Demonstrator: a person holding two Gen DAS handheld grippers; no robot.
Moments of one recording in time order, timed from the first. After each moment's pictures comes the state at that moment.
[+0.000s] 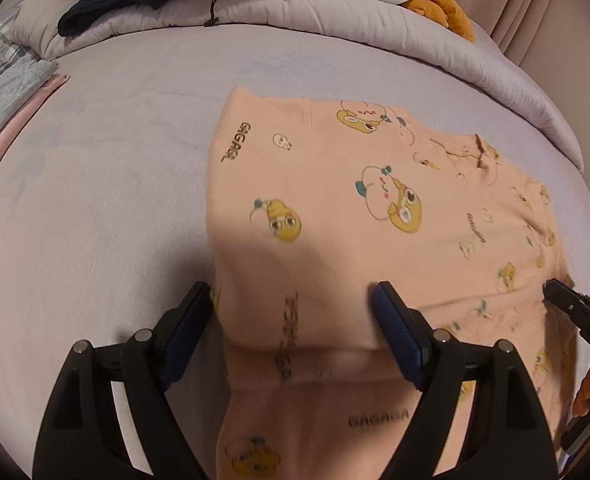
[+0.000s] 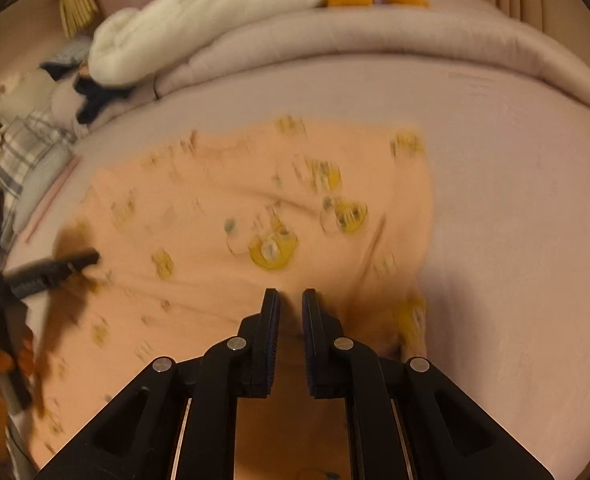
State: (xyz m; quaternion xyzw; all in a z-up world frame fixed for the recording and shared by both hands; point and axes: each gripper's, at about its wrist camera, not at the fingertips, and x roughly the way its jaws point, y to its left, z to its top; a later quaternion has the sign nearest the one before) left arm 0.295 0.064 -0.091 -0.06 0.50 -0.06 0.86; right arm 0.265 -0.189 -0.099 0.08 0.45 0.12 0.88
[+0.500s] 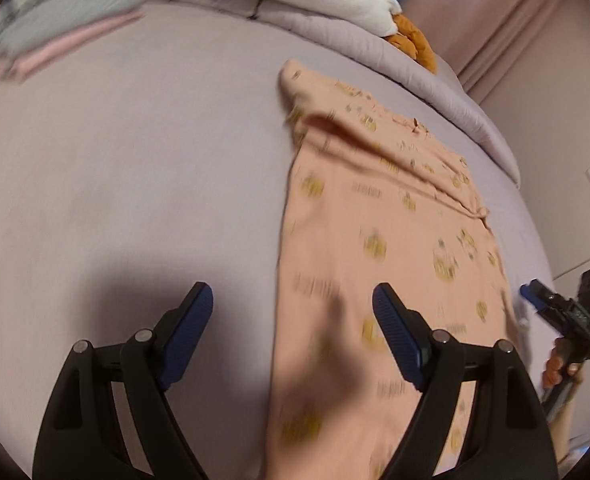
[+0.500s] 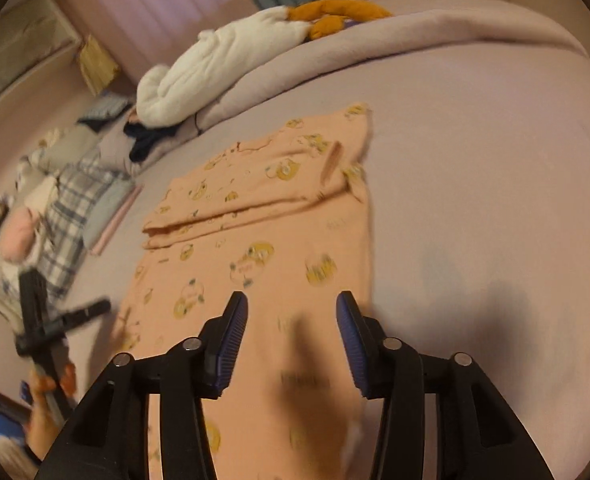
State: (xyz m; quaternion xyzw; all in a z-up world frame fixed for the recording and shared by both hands) left arm 0.109 0.135 -0.082 -0.18 0.47 -0.11 0.86; right arm 0.144 -0.238 -0.086 0.22 0.41 0.16 0.87
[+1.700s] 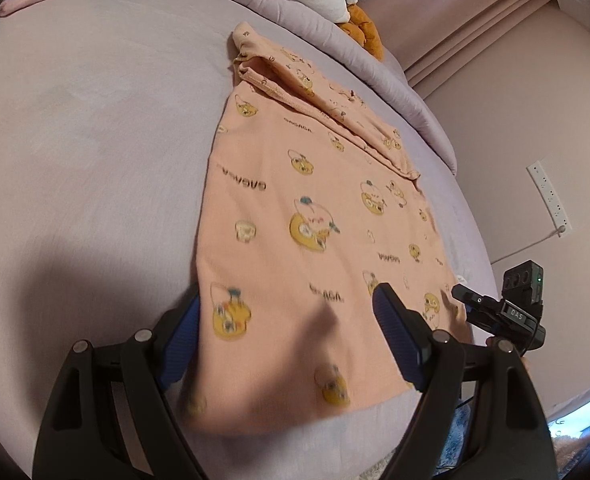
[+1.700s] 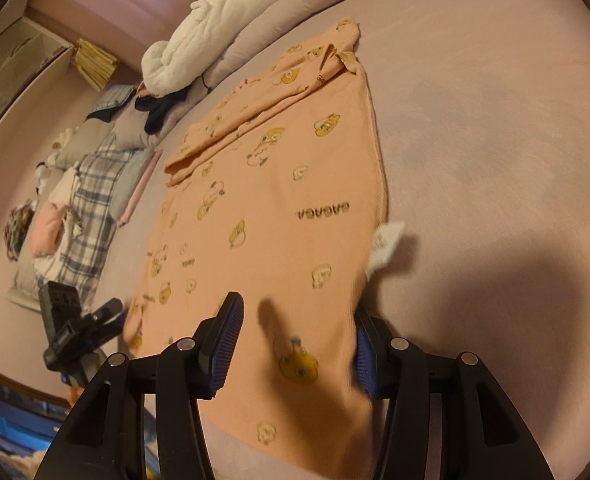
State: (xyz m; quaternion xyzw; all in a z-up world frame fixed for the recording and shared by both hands) left arm 0.070 0.116 -0.093 -0.25 0.46 -0.22 0.82; right arm 0.097 -0.217 -0.124 0.26 0.46 0.20 0.82
